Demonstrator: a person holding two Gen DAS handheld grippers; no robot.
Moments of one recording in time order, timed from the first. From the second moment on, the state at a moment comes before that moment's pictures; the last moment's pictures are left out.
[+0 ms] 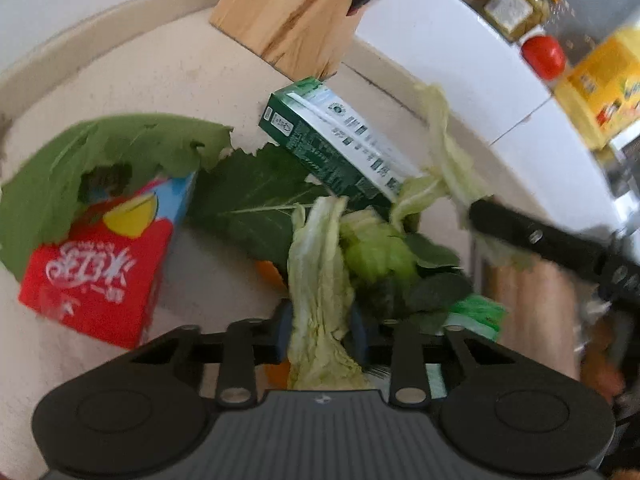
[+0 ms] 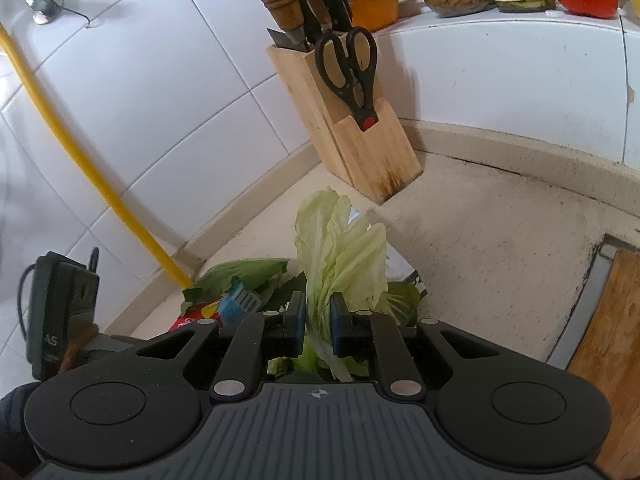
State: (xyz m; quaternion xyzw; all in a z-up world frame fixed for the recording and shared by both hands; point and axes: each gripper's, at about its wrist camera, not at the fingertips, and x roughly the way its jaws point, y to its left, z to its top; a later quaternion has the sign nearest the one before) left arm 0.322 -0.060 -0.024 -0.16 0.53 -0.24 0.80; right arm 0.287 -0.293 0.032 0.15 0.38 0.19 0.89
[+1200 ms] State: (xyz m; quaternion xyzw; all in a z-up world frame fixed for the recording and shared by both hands) left arm 0.315 -0.091 -0.021 0.01 0.50 -0.20 0.84; right arm 0.276 -0.286 0.029 0.16 0.39 0.22 0.88
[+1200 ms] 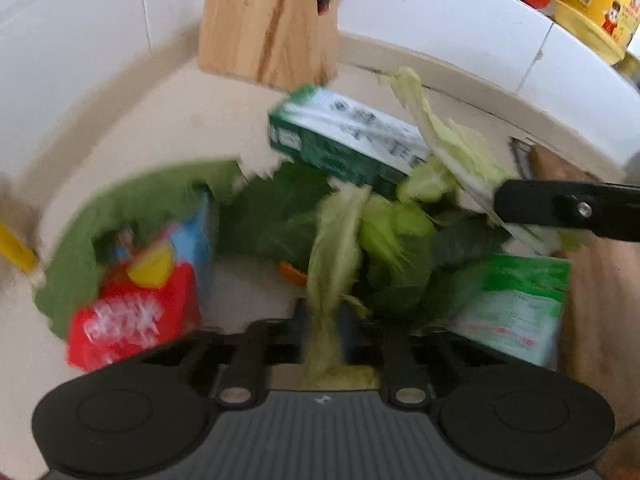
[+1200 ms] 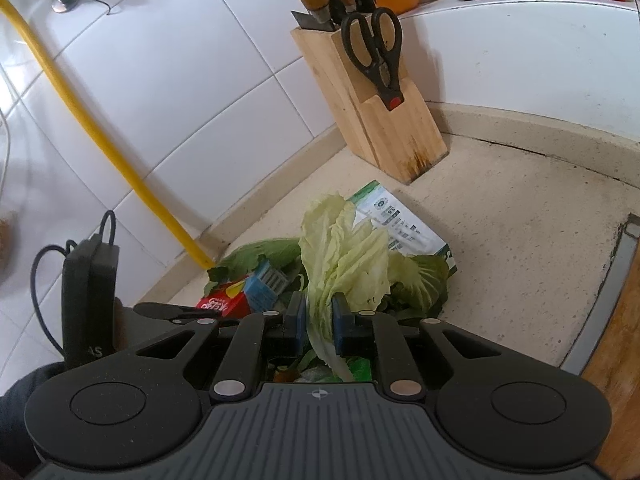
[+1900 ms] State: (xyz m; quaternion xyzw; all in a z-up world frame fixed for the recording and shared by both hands) left arm 0.239 0.004 0.062 -0.15 0.39 -0.17 0.89; right arm 0.238 -0.260 0.070 0.15 0.33 0.24 0.90
